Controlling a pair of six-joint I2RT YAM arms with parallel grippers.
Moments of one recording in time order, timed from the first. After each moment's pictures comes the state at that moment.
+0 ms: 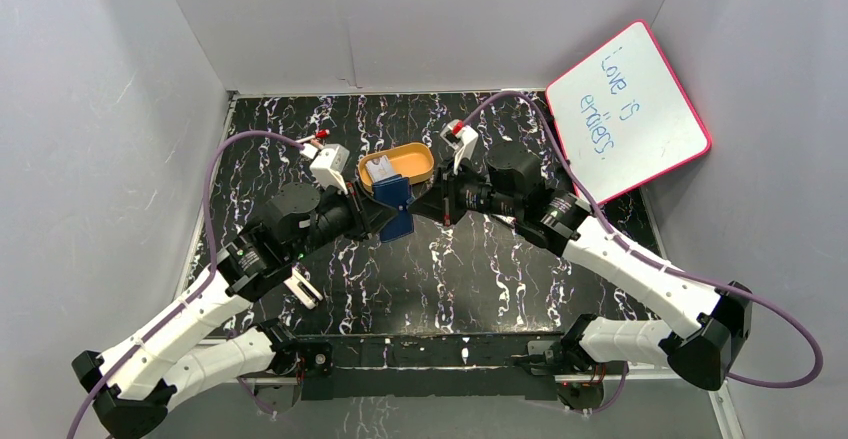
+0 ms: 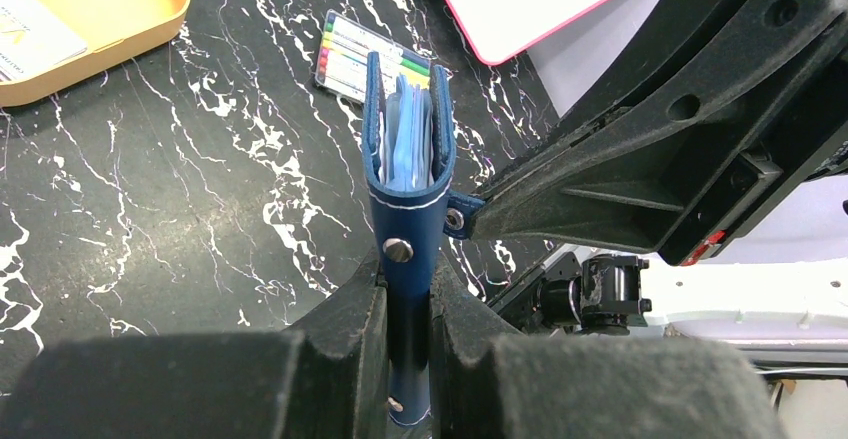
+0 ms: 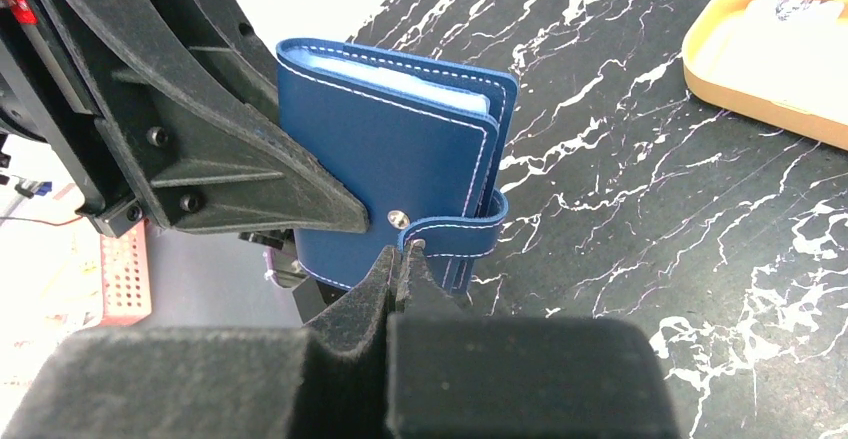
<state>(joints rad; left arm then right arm) -0.82 0.83 0.95 -0.41 -0.03 -0.65 0.88 1.17 1.11 -0.23 -0.37 0.45</state>
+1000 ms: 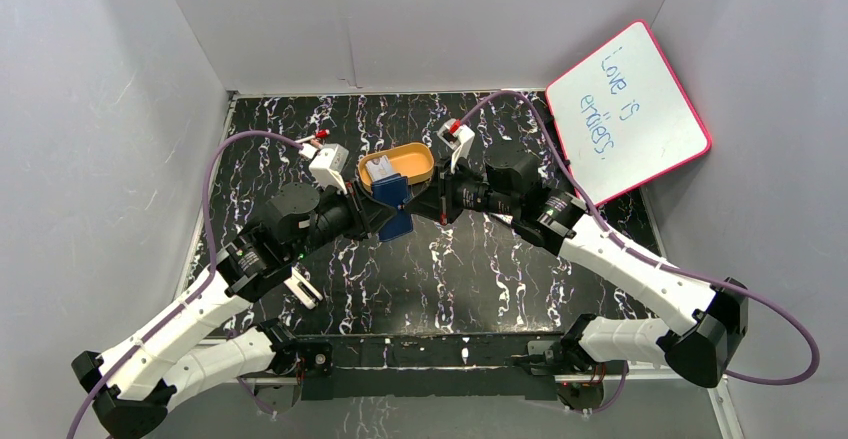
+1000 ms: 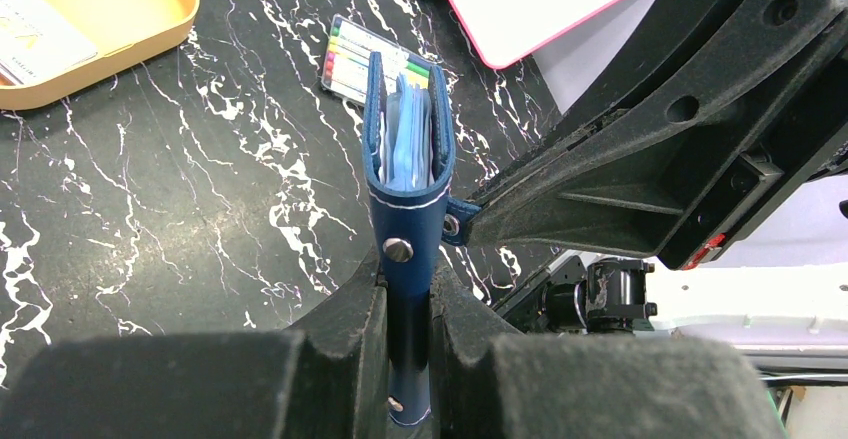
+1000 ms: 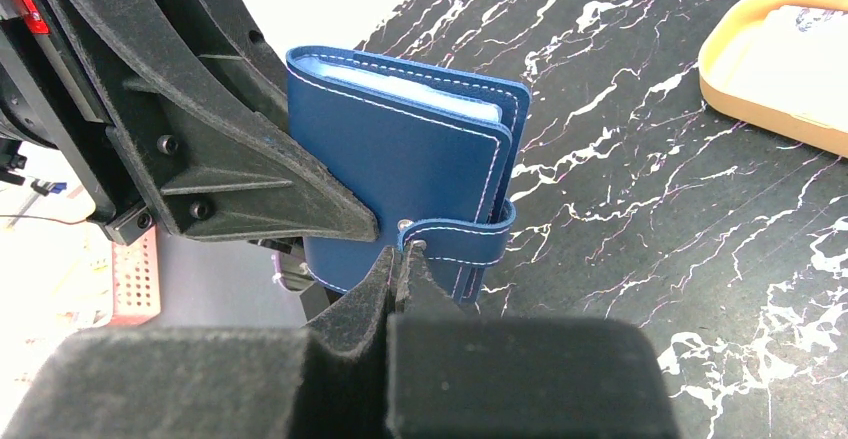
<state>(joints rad) -0.82 0.83 0.95 -0.41 -0.04 -0.64 0.88 1.19 1.11 -0.18 -0.39 0.47</state>
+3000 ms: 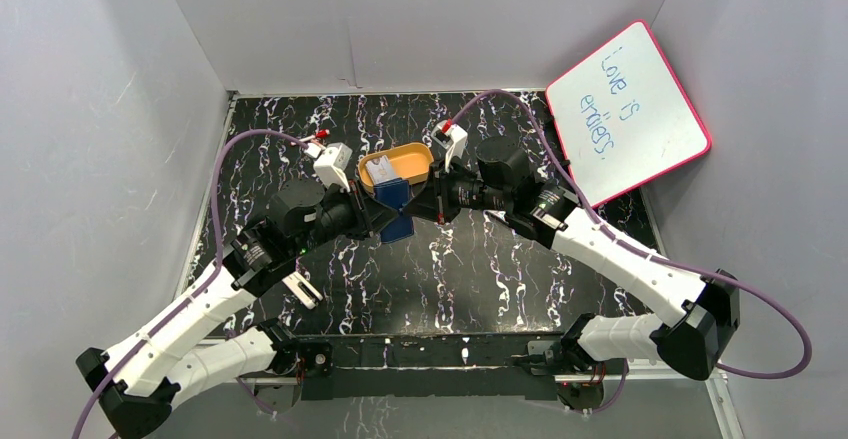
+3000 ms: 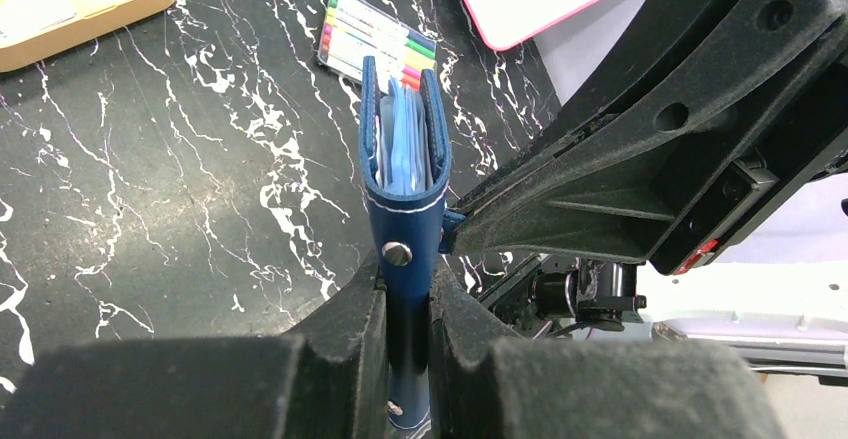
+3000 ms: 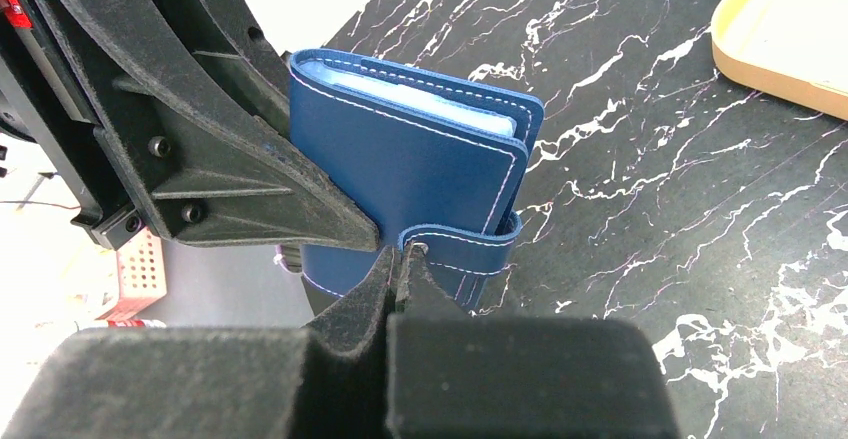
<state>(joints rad) -0.79 0.86 0.95 -0.42 0.03 -0.68 0.87 1.24 1.14 -0.23 -0.43 0.47</state>
